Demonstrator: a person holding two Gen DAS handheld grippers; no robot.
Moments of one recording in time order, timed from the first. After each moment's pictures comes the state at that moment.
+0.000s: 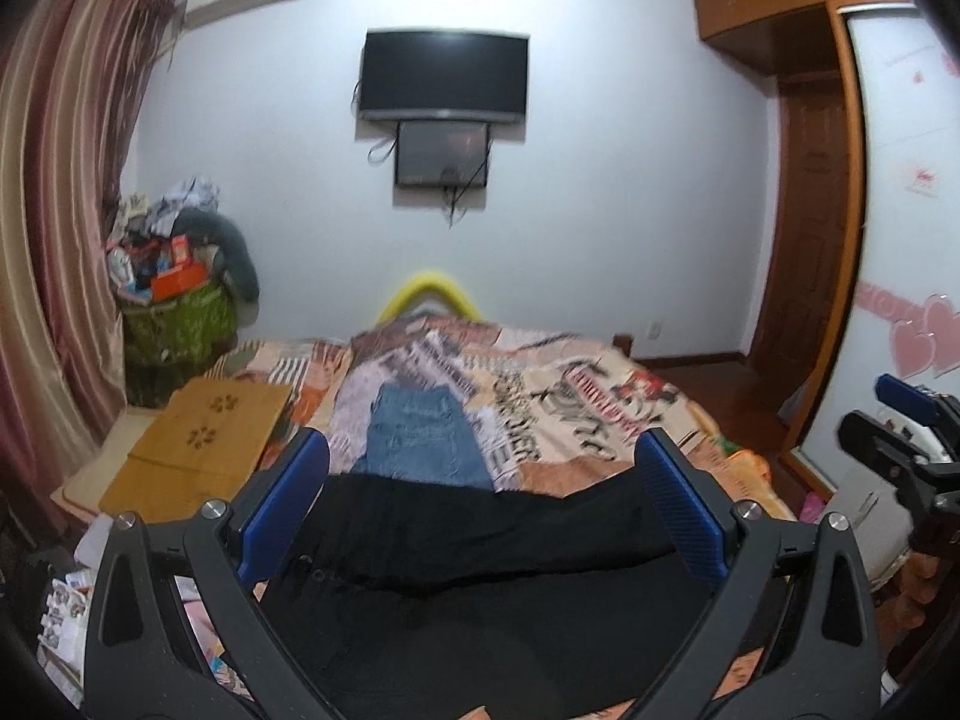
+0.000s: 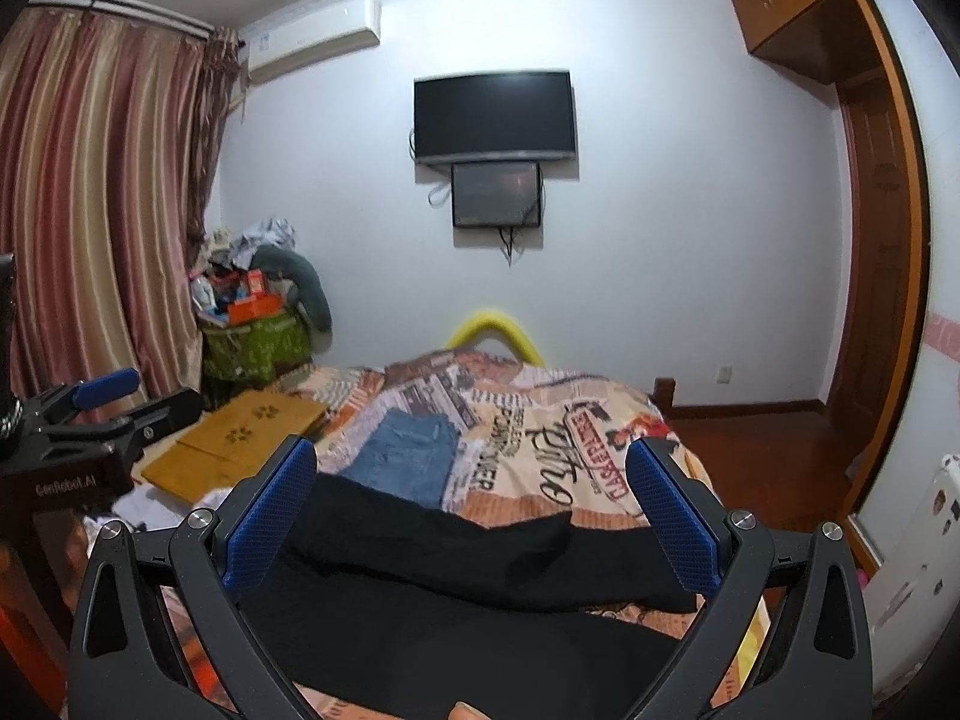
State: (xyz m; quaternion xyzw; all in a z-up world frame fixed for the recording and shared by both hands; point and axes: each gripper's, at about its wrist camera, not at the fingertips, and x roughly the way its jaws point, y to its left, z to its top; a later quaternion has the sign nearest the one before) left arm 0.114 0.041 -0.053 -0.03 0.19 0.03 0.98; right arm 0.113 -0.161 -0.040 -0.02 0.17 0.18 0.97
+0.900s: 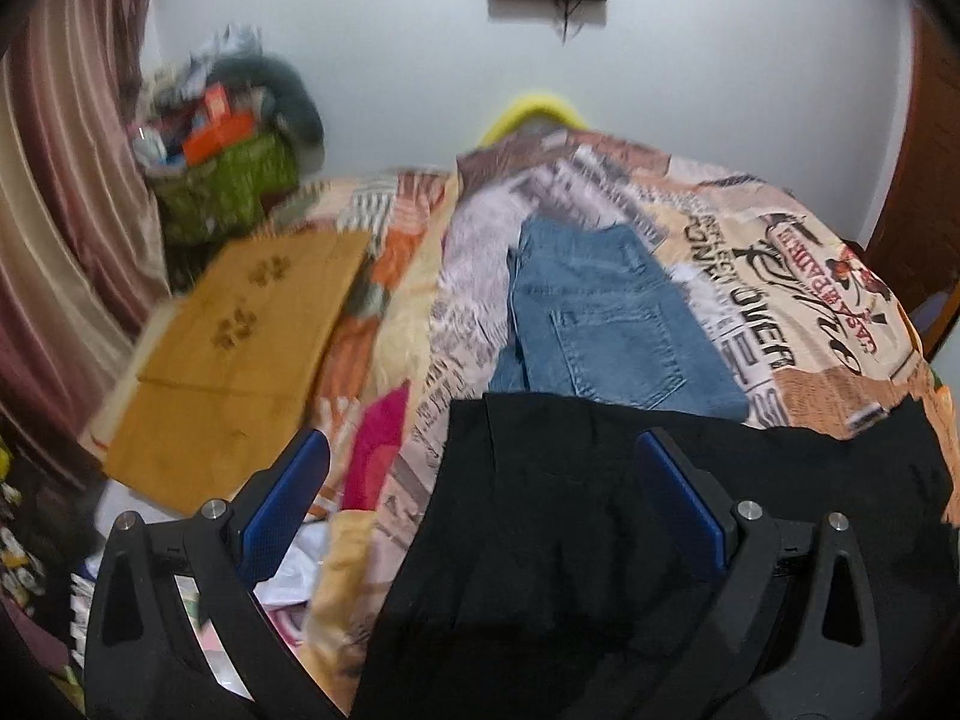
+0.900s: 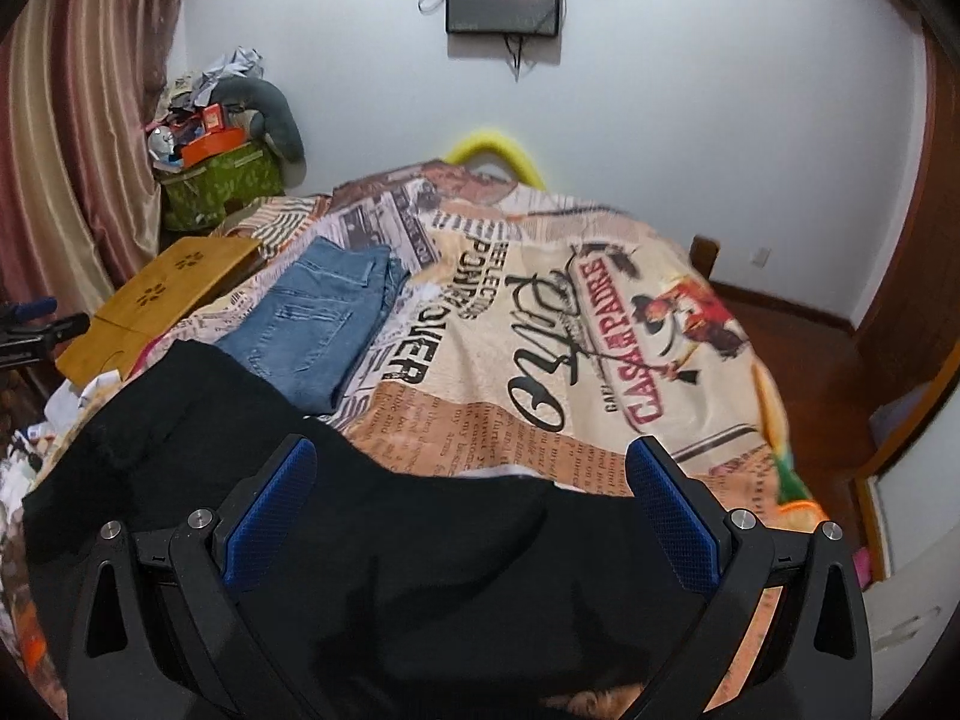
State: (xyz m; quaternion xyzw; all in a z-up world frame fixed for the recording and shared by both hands) left arm 0.341 0.220 -0.227 -0.03 0.39 0.12 0.91; right arm 0.335 -0.159 -0.166 -0.07 0.36 0.21 0.91
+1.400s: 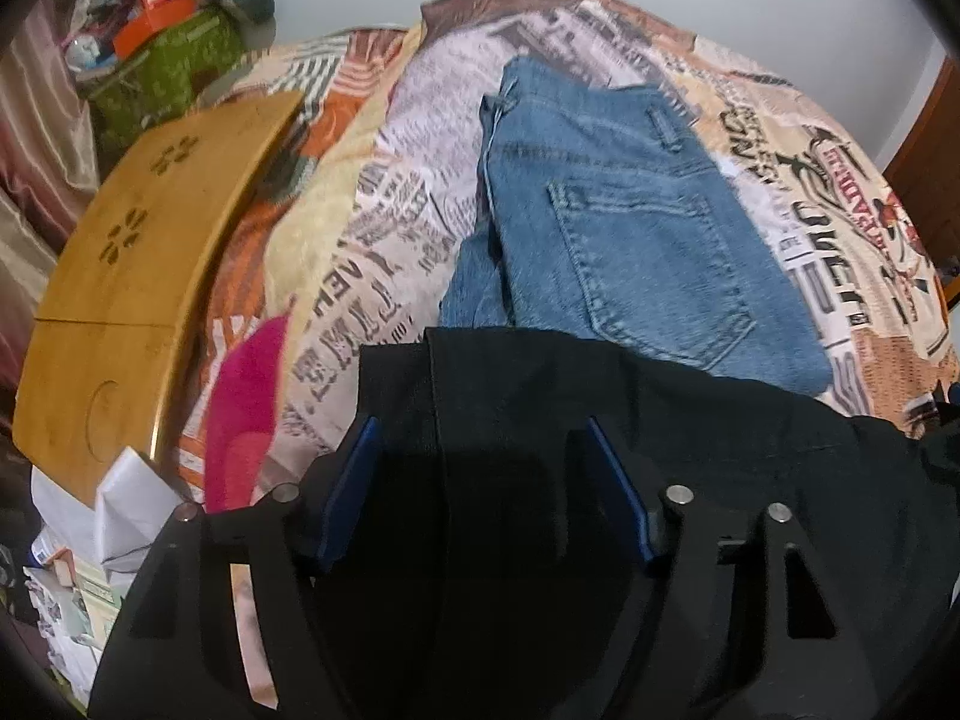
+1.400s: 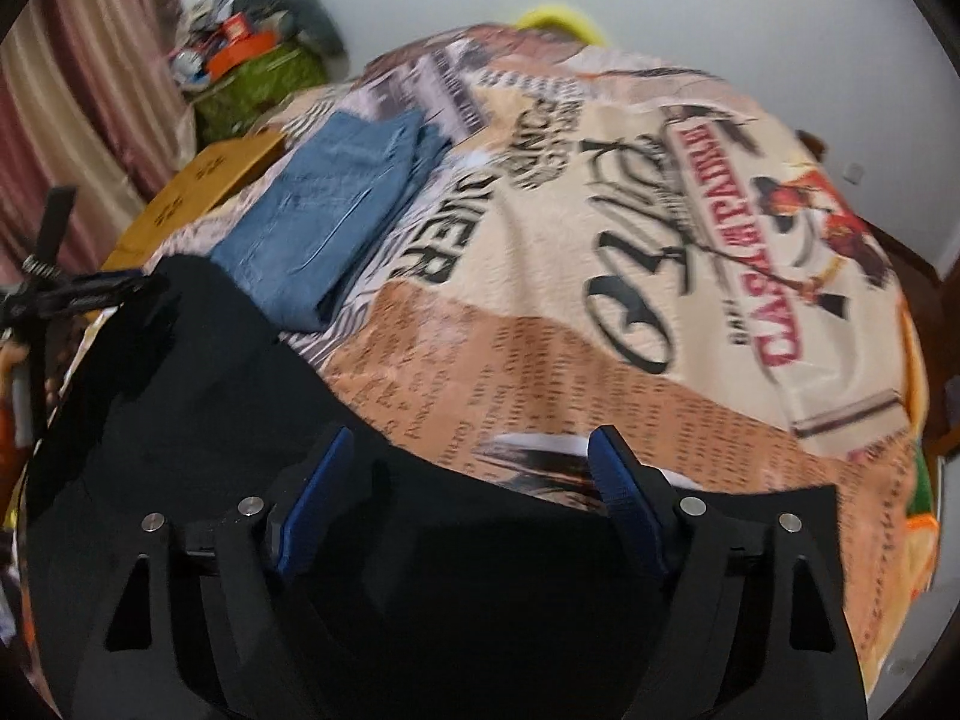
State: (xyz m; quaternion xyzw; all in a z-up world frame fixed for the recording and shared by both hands) left arm 0.431 0.237 -0.331 -0.07 0.52 0.08 0.85; right arm 0.399 -0.127 -0.245 -0.09 0.48 0.30 0.82
